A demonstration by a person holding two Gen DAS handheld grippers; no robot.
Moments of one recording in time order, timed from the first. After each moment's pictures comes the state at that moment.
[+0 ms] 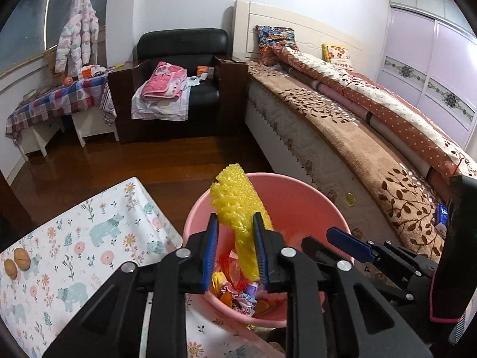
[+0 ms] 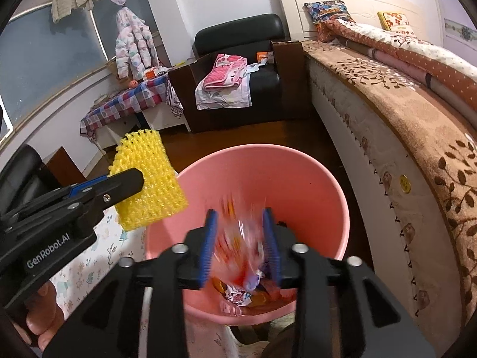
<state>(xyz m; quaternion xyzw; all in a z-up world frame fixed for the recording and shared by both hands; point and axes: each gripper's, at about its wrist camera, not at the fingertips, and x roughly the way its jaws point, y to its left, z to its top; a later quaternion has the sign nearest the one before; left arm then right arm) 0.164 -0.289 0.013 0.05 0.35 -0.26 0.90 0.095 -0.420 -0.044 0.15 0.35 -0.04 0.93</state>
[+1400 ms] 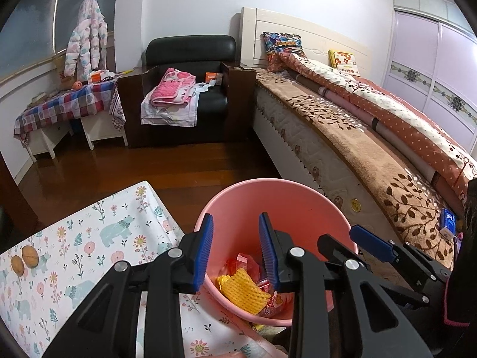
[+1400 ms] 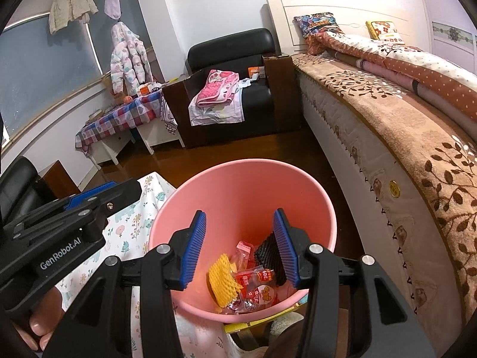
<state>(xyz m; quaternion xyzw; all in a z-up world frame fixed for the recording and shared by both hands) 0.154 -0.281 0.022 0.05 0.34 -0.24 0.91 0.078 -0.418 -0.032 0.15 0.31 -0.06 0.94</state>
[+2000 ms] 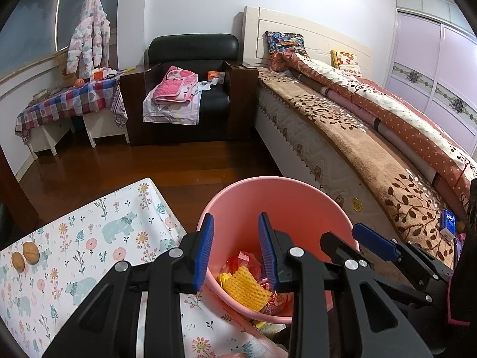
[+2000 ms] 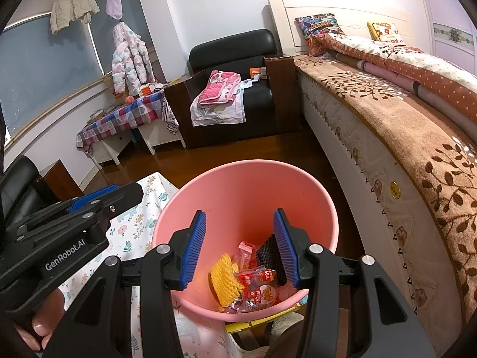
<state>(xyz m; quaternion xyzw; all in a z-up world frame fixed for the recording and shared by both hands) 0.154 -0.273 0.019 0.05 0.34 -0.23 0.91 0.078 -0.418 -0.032 0.15 0.31 -0.06 0.94</state>
